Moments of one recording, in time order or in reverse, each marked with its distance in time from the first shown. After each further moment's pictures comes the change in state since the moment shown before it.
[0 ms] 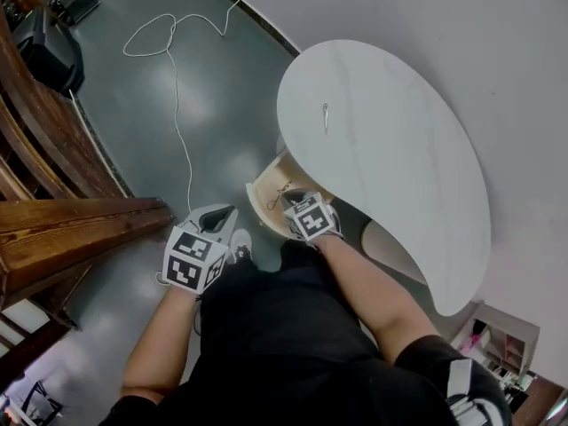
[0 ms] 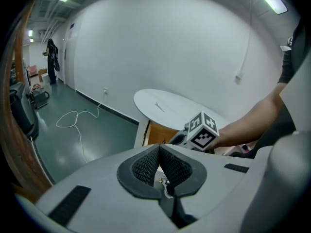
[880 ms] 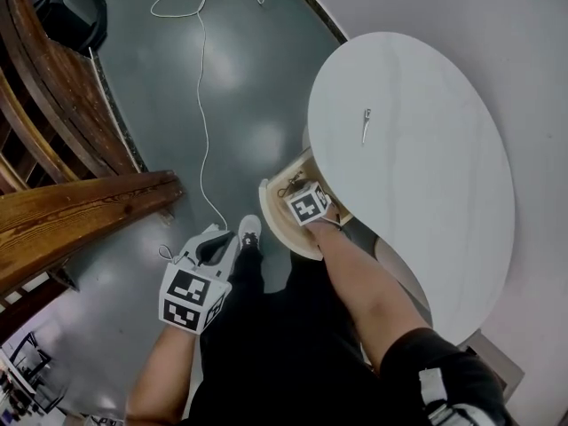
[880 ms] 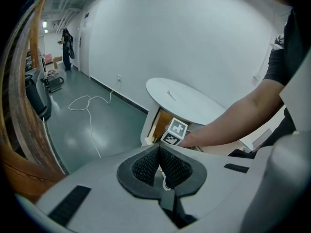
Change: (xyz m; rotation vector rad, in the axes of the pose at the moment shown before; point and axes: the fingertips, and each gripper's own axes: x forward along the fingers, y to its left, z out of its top) left arm 0.013 0.009 -0.039 -0.161 0.109 0.109; right arm 0.144 -0.048 -0.031 -0.102 0.168 0.012
